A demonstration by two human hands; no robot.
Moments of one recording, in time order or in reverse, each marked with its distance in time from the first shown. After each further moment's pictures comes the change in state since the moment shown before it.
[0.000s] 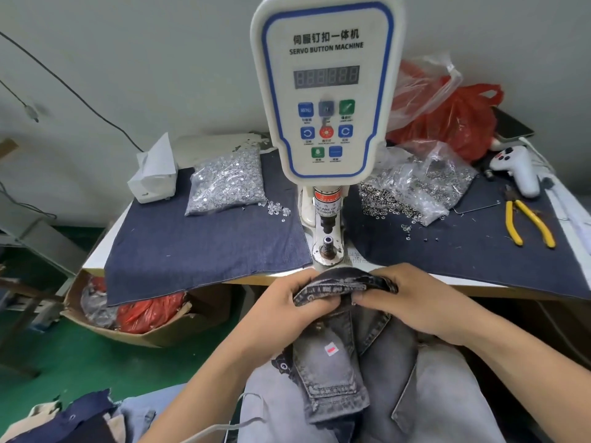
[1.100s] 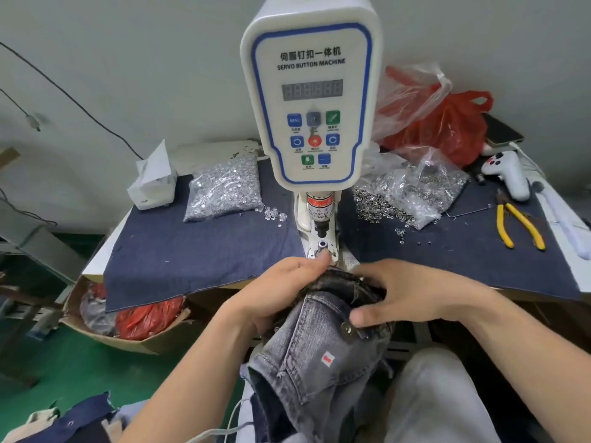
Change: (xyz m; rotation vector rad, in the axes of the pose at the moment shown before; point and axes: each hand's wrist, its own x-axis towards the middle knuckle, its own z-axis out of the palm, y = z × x) left_hand 0.034 0.019 -0.011 -0.169 -0.192 -0.119; right_hand 0.014 0.001 -0.027 -0.092 -0.272 -0.039
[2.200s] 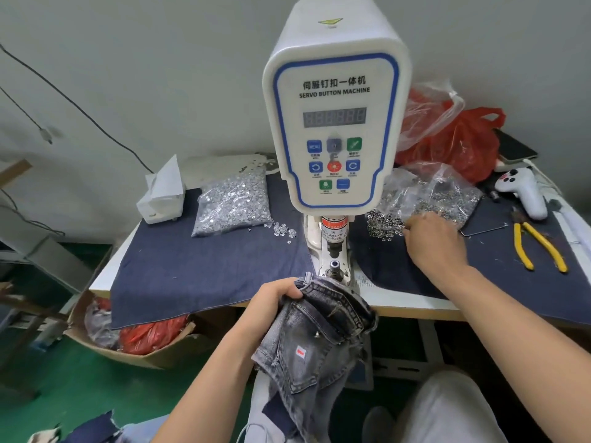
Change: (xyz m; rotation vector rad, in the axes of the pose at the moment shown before) left_hand 0.021 -0.028 -0.036 -0.257 0.195 -0.245; right_hand 0.079 0.067 -0.066 -0.806 0.901 0.480
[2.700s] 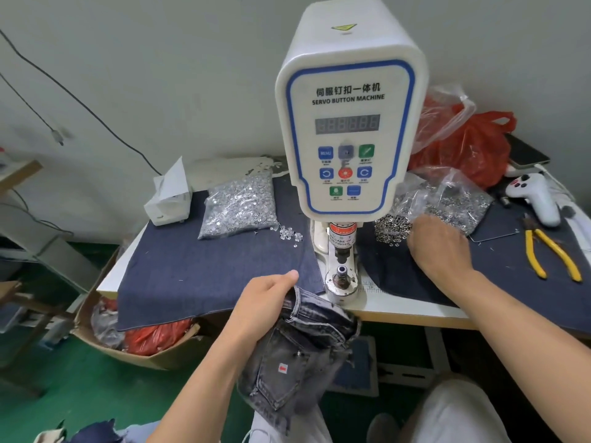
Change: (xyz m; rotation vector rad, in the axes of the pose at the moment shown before) left_hand -0.016 0.003 -0.015 0.424 0.428 0.284; right_hand 0.005 -0.010 0.000 -0.038 0.062 -0.039
